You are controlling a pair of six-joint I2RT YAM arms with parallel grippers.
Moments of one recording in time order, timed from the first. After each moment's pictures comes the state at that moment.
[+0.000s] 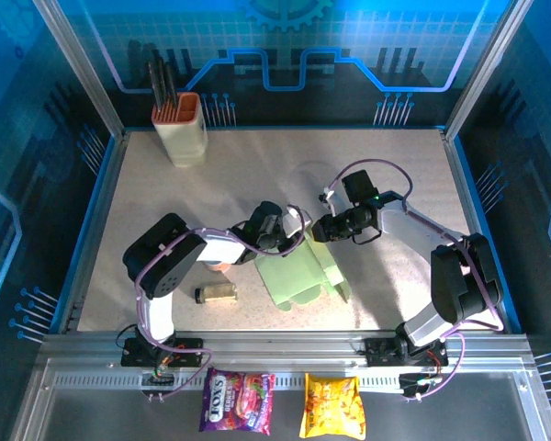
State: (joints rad) left arm -0.69 1.90 0.87 0.44 0.23 0.18; right arm 0.36 1.57 1.03 -0.62 -0.56 0.11
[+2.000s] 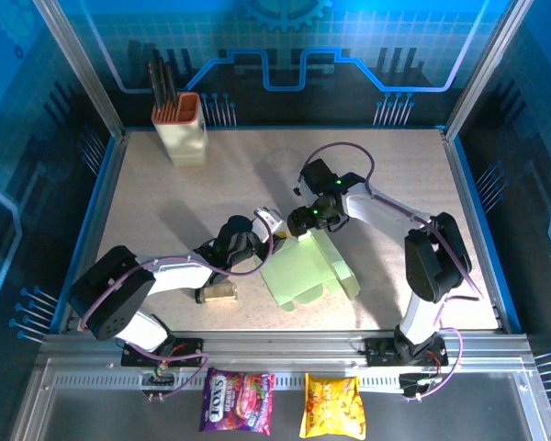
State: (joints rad) left arm -0.68 1.51 0.57 0.52 0.02 0.09; right arm 0.56 1.79 1.37 -0.83 -0.13 0.19
